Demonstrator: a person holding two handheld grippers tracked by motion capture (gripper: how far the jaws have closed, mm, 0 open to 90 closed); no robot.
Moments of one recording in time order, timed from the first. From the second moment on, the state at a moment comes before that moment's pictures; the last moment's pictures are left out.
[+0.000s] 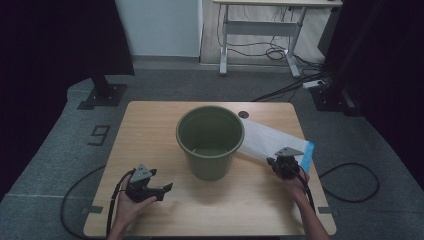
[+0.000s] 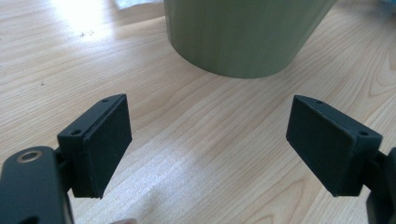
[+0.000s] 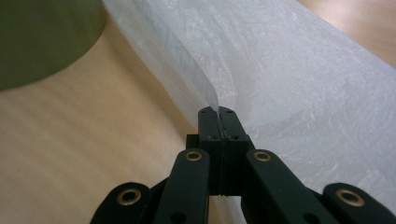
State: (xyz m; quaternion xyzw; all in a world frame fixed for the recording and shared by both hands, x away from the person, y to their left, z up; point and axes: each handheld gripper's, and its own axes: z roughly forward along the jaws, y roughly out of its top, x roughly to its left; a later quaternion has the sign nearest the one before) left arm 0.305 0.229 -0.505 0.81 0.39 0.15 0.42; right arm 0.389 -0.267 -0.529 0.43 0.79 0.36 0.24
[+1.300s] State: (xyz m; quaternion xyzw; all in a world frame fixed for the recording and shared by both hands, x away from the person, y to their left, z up) left arm 0.314 0.227 -0.506 0.81 0.39 0.16 0.42; right arm 0.348 -0.244 -0.520 0.42 0.78 0.40 0.25
